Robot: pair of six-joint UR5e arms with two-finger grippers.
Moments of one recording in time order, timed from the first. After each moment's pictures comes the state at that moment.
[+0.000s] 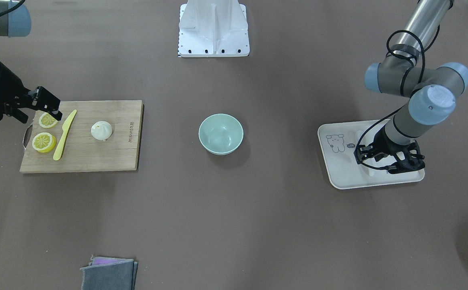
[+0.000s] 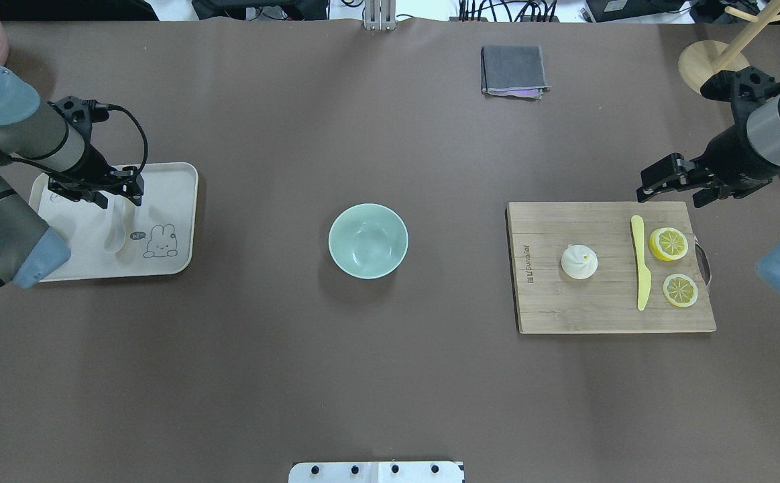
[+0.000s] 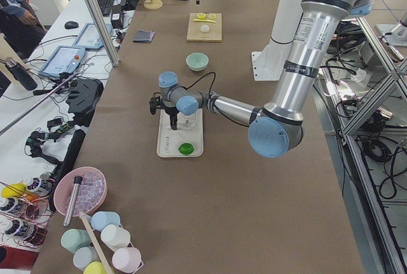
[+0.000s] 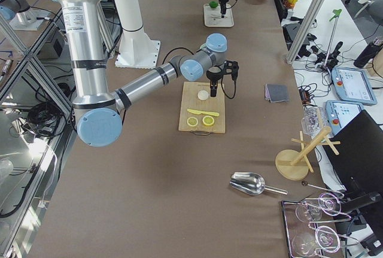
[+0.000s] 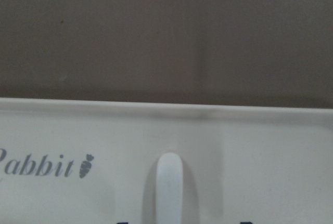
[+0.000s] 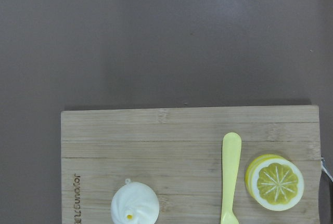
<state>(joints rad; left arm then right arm) -0.92 -1.88 -1.46 -1.94 -2.14 -0.94 1.01 -1.46 1.96 -1.42 2.27 0.85</state>
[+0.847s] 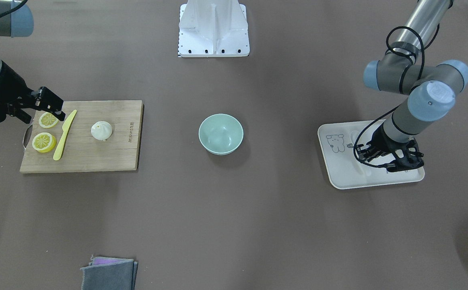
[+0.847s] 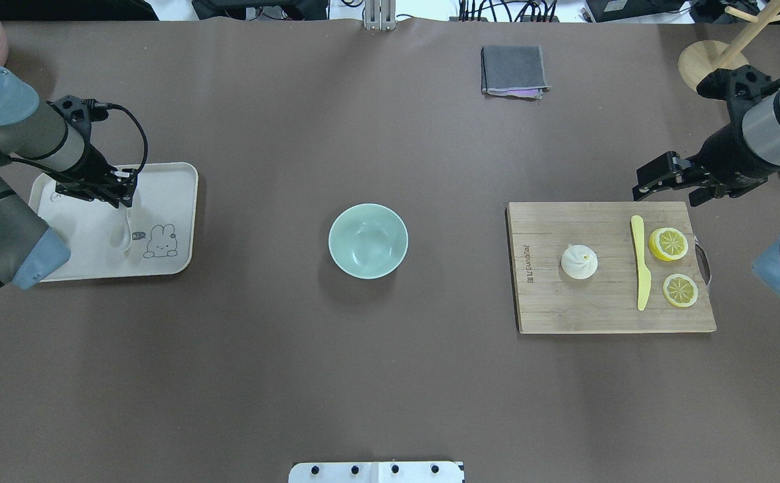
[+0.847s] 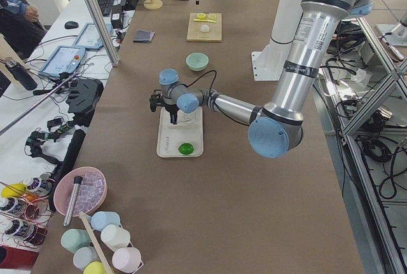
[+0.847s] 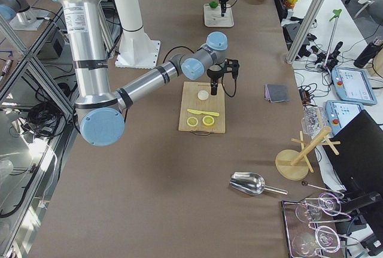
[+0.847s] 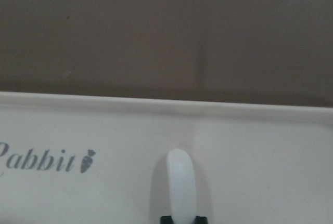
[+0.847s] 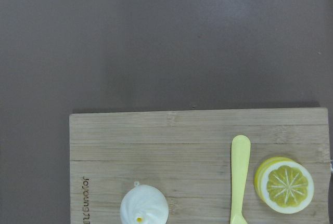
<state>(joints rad) -0.92 -1.89 -1.52 -1.93 -2.15 -0.97 1.00 -1.44 1.96 -1.43 2.26 0.87</state>
